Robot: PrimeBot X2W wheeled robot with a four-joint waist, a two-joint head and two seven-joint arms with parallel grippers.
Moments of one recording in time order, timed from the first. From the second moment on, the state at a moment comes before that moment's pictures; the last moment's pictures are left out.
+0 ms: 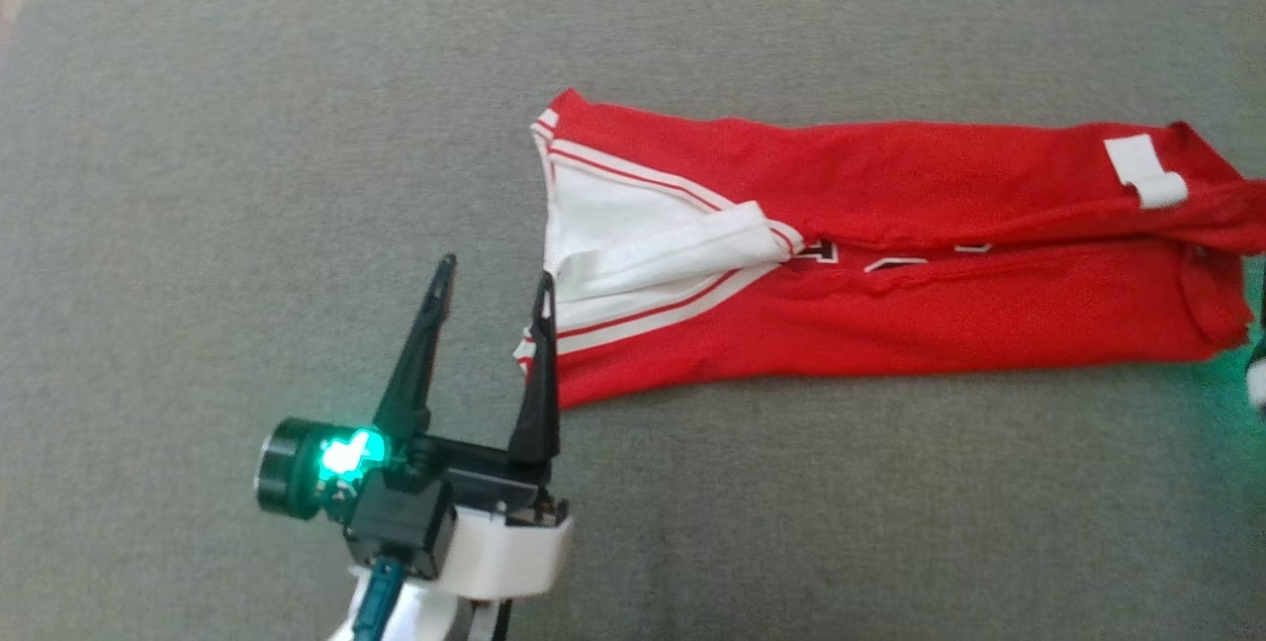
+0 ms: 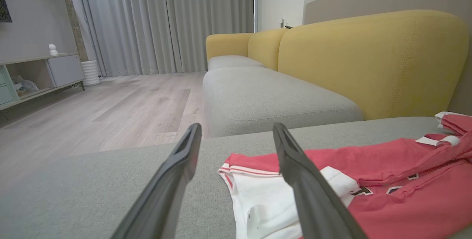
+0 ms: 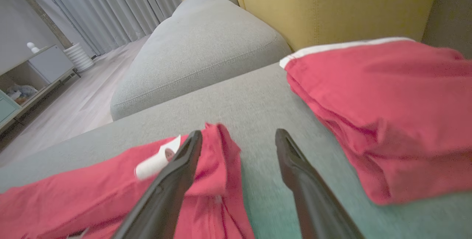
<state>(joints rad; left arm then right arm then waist) -0.19 0.25 -0.63 -0.07 -0.27 0.40 -0.26 -0.25 -0.48 0.03 0.49 0.78 0.13 -0.18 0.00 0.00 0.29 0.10</state>
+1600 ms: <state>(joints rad) -0.11 0.06 -0.42 -0.04 -0.08 0.15 -0.26 -0.34 -0.35 -0.04 0.66 0.70 0.13 0.04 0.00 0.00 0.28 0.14</state>
